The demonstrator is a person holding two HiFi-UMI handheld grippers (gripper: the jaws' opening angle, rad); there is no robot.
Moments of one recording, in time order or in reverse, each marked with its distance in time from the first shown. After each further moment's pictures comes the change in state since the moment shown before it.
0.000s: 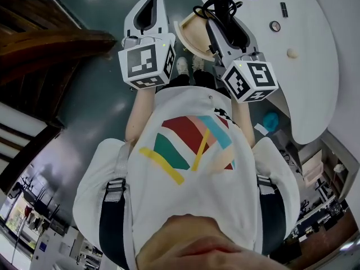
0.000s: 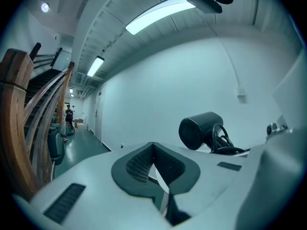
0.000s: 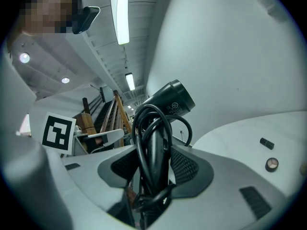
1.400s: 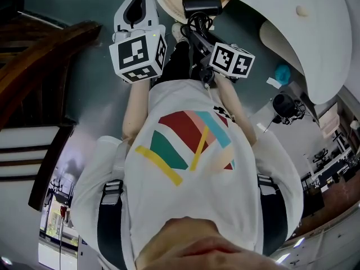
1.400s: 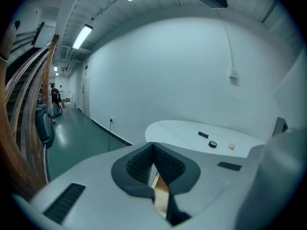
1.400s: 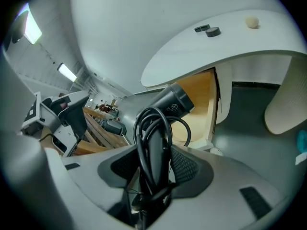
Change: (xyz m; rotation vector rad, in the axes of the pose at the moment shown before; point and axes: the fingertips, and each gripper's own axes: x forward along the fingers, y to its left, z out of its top) left arm 0.020 -0.018 -0.125 -0.008 0.299 -0.160; right arm -0.036 -0.038 -0.272 0.685 0.508 -0.273
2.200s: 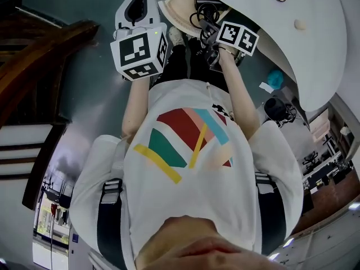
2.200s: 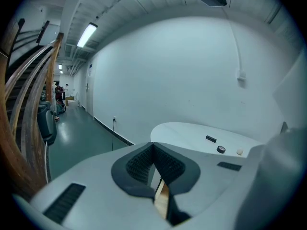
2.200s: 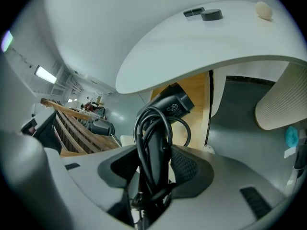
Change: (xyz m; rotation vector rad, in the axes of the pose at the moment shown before) left arm 0.029 0.028 0.012 -0.038 0.003 0.038; right arm 0.052 -0.041 0.061 0.104 0.103 -0.128
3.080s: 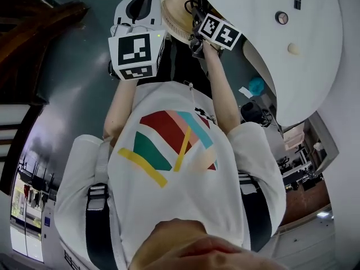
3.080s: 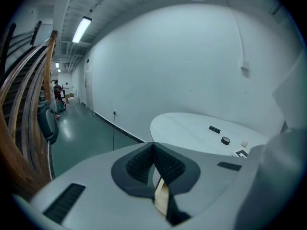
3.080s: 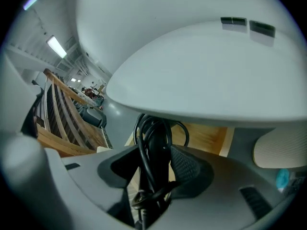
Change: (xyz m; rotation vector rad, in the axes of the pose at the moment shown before) left arm 0.036 -0.015 -0.027 0.041 0.098 0.012; right arm 0.060 -0.015 0.061 -0.266 -0.071 -0.106
